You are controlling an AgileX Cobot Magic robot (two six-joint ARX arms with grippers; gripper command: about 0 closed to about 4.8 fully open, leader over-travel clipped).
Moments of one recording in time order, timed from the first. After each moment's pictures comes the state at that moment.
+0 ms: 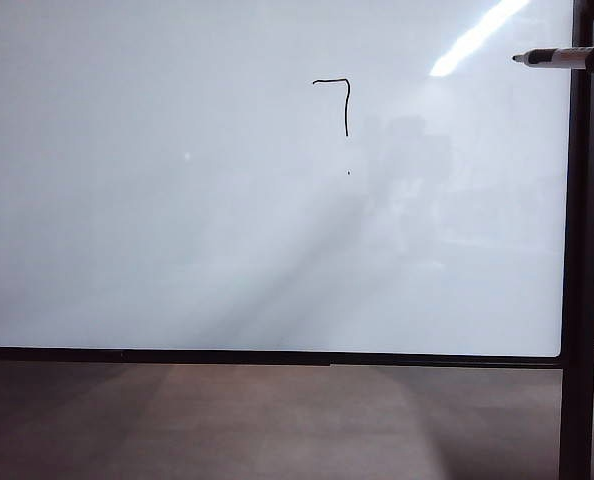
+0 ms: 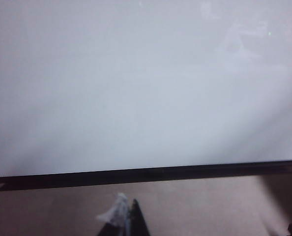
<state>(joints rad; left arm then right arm) -0.11 0.00 0.01 0.05 -0.05 0.08 0.49 0.56 0.31 0.24 0.31 -0.10</state>
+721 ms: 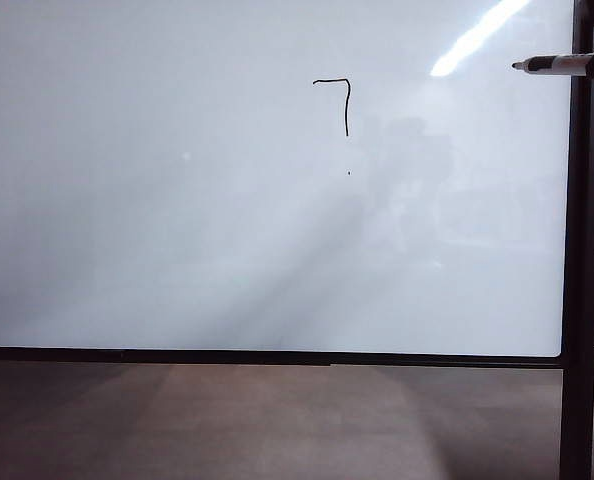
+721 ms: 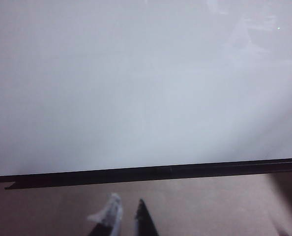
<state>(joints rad) -0.11 0.00 0.01 0.05 -0.07 0.10 0.49 0.56 0.31 0.22 0.31 -0.10</state>
